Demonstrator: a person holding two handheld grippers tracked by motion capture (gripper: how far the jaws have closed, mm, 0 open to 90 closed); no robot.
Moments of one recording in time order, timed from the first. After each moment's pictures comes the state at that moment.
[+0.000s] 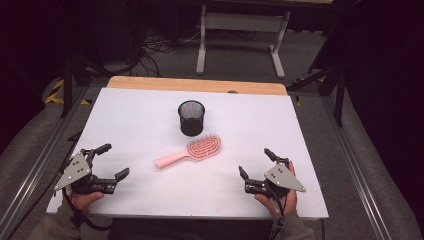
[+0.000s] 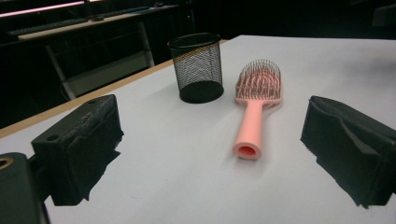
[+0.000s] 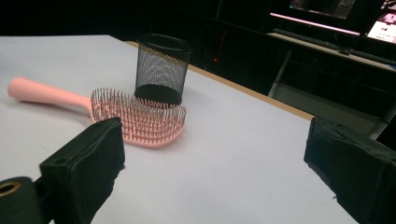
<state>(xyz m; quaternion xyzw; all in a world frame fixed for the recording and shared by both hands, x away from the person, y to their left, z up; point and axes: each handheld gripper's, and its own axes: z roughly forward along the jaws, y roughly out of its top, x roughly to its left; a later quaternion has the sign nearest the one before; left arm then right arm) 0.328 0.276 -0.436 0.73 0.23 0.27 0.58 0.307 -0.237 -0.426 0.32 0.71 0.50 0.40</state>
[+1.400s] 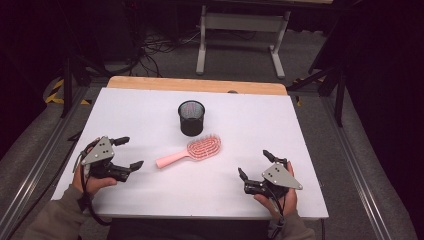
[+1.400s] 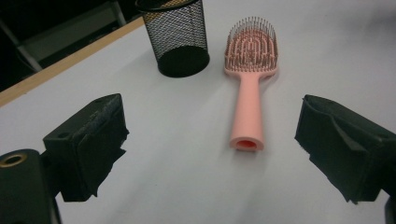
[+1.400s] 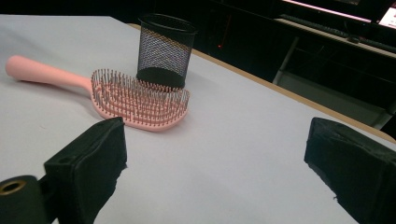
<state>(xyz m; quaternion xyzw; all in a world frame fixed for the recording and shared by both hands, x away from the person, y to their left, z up) 0.372 0.241 -0.417 0.82 0.21 0.21 0.49 0.310 -0.236 -0.430 0.32 0.72 0.48 0.39</state>
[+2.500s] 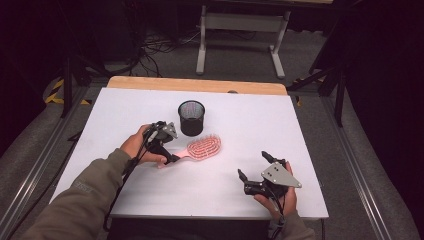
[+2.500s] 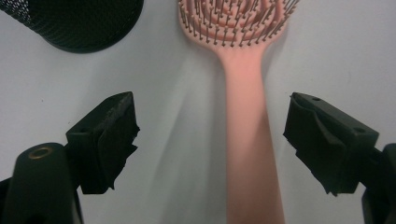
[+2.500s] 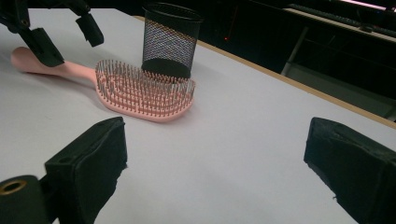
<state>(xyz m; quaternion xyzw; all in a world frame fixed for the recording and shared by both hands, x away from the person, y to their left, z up) 0.464 0.112 -0.419 0.96 0.16 0.06 0.24 0.312 -0.237 -0.435 0.32 0.73 0.47 0.37</state>
